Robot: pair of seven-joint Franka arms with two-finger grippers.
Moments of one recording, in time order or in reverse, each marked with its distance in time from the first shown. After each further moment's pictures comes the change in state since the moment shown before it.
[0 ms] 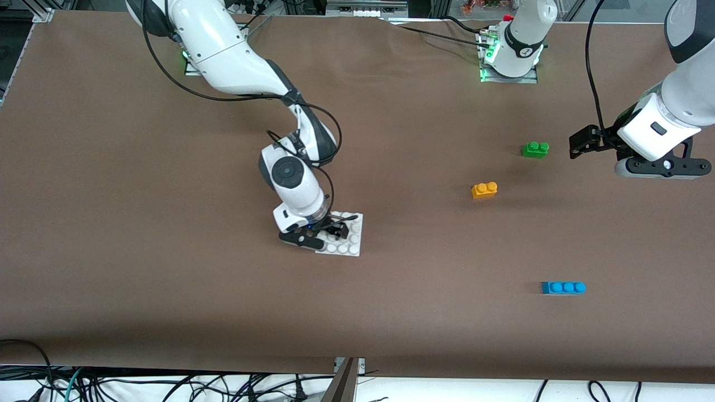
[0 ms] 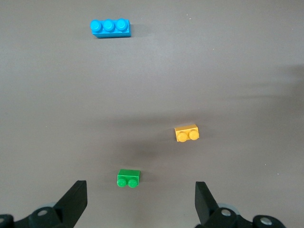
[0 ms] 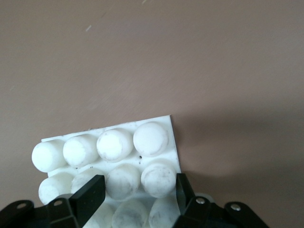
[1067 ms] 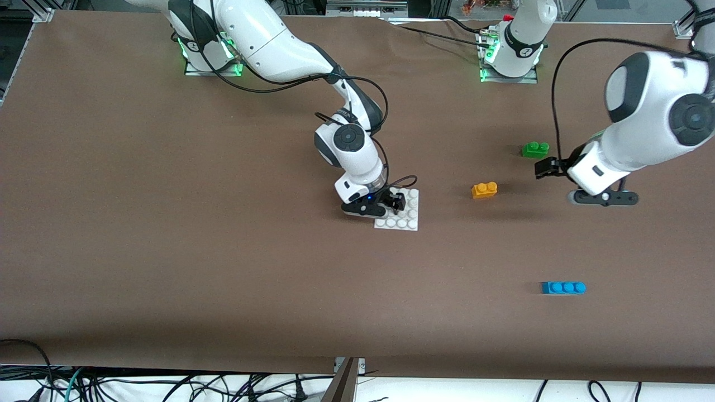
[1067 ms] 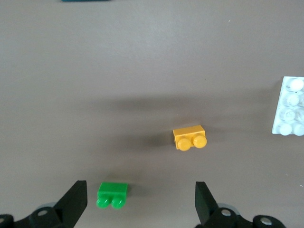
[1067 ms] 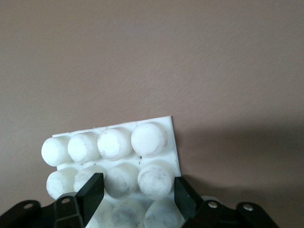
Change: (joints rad) left arm 0.007 0.061 -0.017 -0.321 -0.033 0.320 0.004; right arm 0.173 0.126 0.035 0.176 0.000 0.074 0.183
